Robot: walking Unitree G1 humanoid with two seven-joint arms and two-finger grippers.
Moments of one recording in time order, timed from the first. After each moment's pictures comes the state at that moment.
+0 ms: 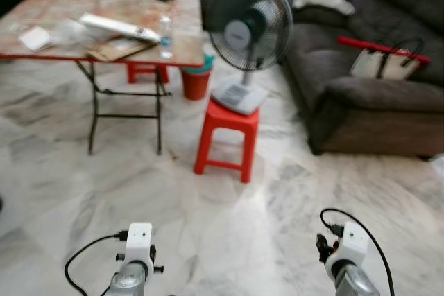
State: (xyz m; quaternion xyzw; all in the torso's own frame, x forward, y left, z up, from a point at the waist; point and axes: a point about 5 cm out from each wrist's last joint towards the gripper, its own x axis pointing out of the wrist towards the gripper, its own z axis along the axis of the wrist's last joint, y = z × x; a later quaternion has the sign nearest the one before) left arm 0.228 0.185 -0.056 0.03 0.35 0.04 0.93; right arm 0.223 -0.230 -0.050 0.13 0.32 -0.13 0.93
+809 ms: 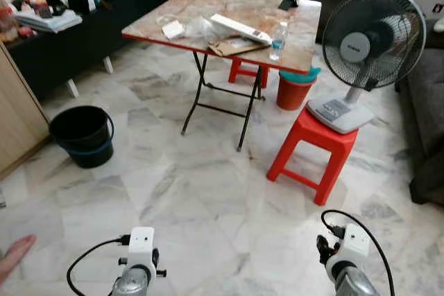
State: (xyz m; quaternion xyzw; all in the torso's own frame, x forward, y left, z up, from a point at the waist) left arm 0.224 0.183 -0.058 0.02 0.35 0.04 0.94; right arm 0.220 -0.226 -0.053 0.15 0.32 -0.13 0.93
